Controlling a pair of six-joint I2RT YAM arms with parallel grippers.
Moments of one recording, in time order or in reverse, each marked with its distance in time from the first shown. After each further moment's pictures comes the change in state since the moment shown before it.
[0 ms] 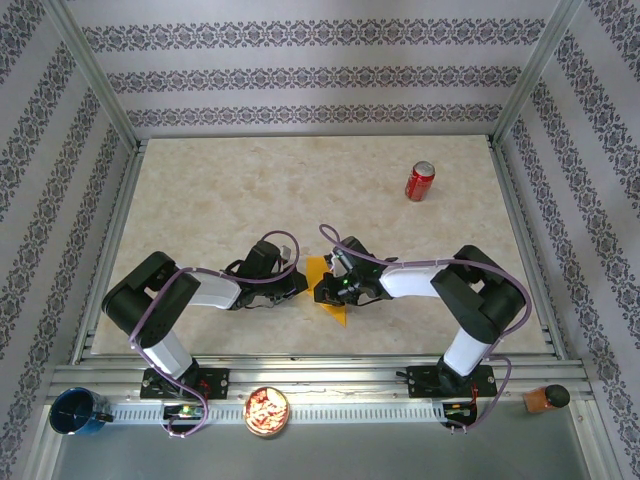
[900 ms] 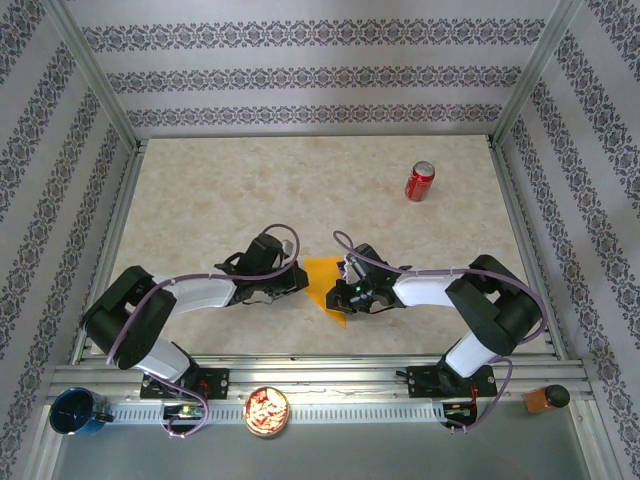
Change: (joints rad) left arm -0.035 -0.139 0.089 -0.243 -0.027 0.090; right arm -0.033 -0.097 -0.122 -0.002 0.002 0.000
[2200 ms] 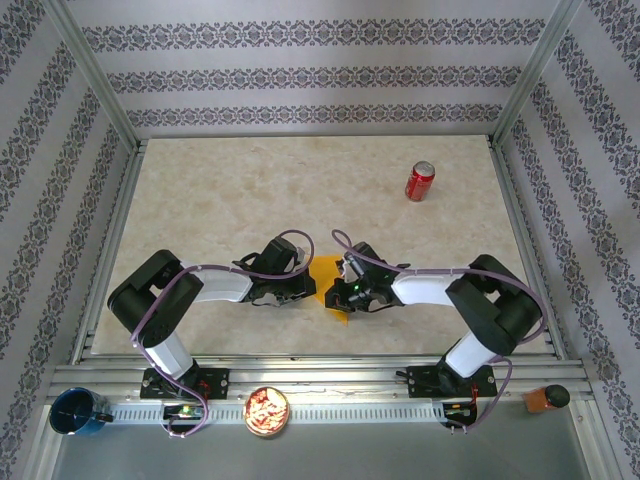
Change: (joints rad) left arm -0.038 0.167 0.055 -0.001 0.003 0.011; right arm 0.010 -0.013 0.026 -0.047 0.012 0.001
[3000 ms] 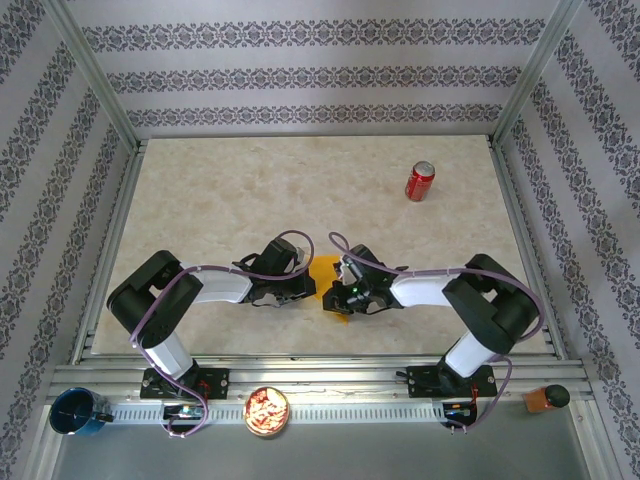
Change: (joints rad) left arm -0.001 -0.005 -0.010 0.011 -0.013 0.000; right arm 0.017 0.009 -0.037 0.064 -0.015 0.000
